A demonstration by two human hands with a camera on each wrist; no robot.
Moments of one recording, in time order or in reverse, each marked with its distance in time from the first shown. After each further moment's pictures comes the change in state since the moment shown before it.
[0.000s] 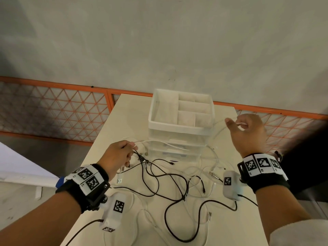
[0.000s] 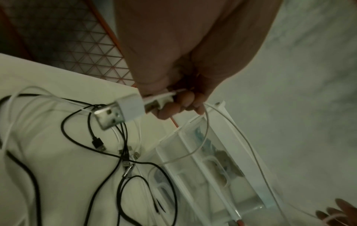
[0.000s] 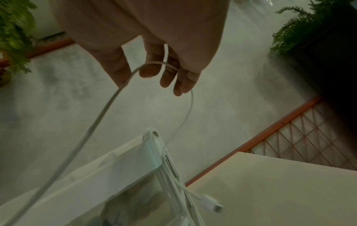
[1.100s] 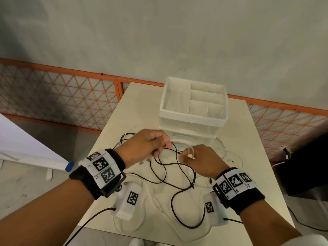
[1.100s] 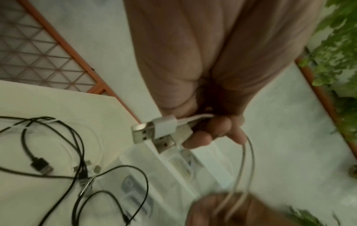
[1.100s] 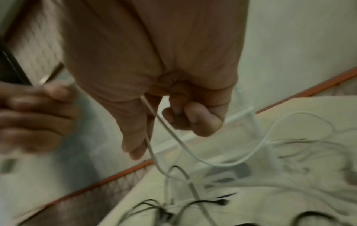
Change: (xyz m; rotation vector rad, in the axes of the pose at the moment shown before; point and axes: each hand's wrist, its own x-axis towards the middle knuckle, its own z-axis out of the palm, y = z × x) left_hand -0.040 0.033 0.016 0.206 -0.436 0.225; right_hand -0.104 -0.044 0.055 -0.238 -1.027 -0.087
